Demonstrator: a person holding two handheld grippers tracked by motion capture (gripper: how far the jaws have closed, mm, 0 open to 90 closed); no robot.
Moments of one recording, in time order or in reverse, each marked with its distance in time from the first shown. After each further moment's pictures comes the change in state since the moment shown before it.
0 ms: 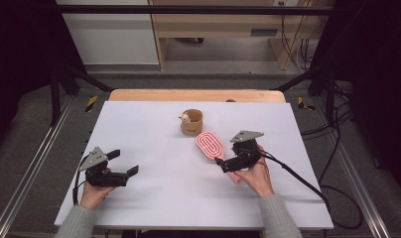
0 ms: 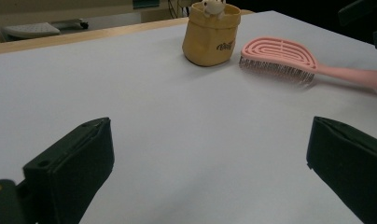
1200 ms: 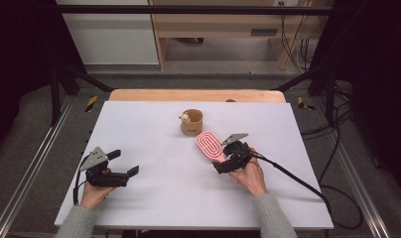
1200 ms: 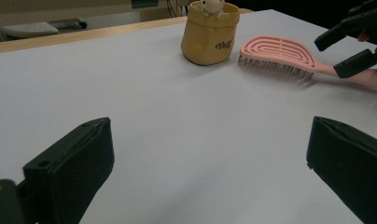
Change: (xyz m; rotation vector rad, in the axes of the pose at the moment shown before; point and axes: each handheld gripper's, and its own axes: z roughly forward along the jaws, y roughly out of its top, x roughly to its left) left arm 0.000 0.000 0.001 0.004 -0.003 0.003; right arm 0.003 -0.008 0.036 0.180 -0.040 -0.027
